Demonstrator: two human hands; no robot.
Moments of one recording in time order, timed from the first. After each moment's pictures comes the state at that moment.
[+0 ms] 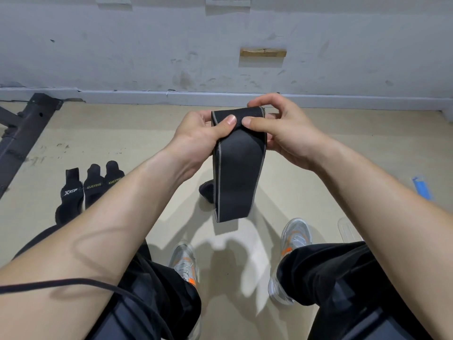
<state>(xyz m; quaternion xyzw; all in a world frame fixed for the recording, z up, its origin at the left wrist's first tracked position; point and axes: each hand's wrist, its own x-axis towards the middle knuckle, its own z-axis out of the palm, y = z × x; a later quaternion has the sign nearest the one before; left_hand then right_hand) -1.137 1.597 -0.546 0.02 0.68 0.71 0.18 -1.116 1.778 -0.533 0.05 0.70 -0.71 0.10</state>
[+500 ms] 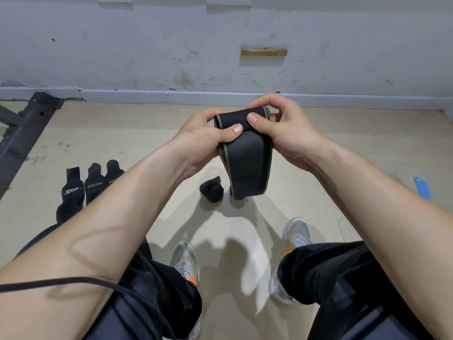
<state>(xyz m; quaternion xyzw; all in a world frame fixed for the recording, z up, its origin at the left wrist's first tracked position) -1.136 1.597 -0.543 0.01 0.66 0.72 0.23 -1.115 1.774 -0.538 0.03 0.73 -0.68 0.05</state>
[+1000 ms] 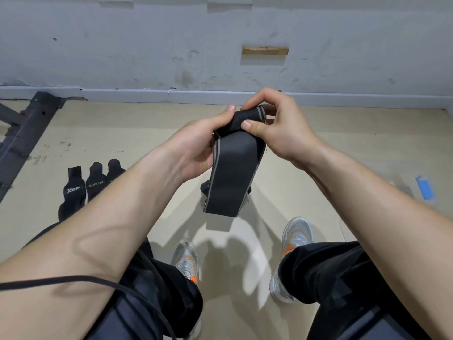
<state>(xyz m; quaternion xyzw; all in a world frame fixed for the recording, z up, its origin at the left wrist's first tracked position) -1.127 1.597 -0.529 -0.10 0.56 0.76 0.32 -1.116 1.769 -0.540 -0.02 0.83 -0.56 -0.02</state>
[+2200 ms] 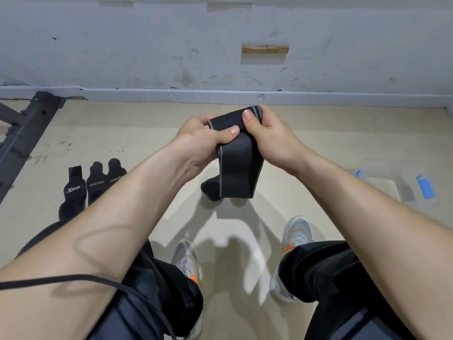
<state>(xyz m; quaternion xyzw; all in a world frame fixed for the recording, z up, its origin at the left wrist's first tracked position) -1.134 1.597 -0.550 -0.06 0.65 0.72 0.22 -1.117 1.758 -0.562 0.03 0.82 -0.57 0.03</state>
